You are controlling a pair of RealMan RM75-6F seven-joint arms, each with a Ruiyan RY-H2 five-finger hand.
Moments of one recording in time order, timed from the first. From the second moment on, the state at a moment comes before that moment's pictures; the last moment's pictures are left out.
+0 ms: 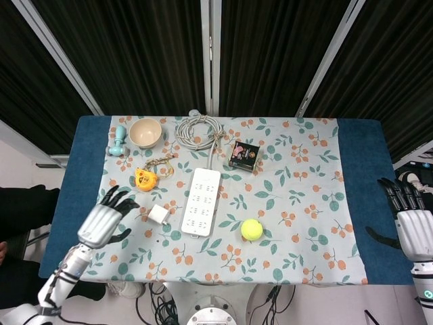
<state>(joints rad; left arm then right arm) -0.38 -1.34 -0.04 -1.57 1.65 1.21 0.15 0.10 -1.04 0.09 -1.60 -1.57 1.52 0.13</state>
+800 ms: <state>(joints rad) -0.54 -1.46 -0.04 -1.42 1.54 1.00 0.11 0.11 -1.06 0.08 -1.60 -1.53 1.49 0.12</state>
